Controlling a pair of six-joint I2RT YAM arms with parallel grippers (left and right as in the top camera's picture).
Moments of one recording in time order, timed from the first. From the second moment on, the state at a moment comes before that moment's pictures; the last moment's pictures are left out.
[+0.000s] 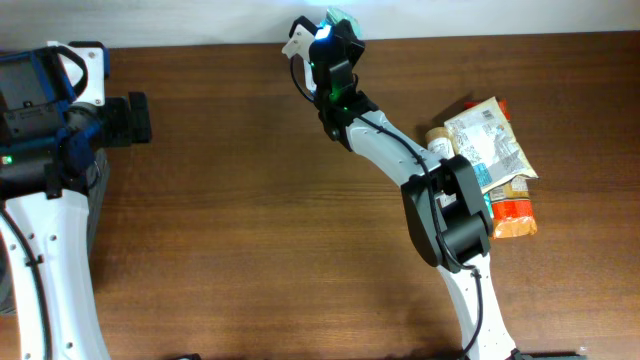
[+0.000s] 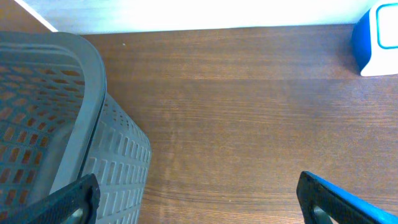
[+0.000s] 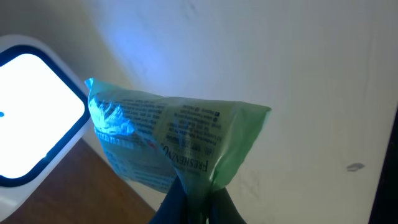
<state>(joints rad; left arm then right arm) 0.20 1.47 1.70 -0.98 0.00 0.18 0.48 2.39 1.89 0.34 0.67 -1.10</state>
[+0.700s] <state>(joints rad) 0.20 1.47 1.70 -0.99 0.00 0.18 0.29 1.47 1.92 -1.23 0.20 0.00</state>
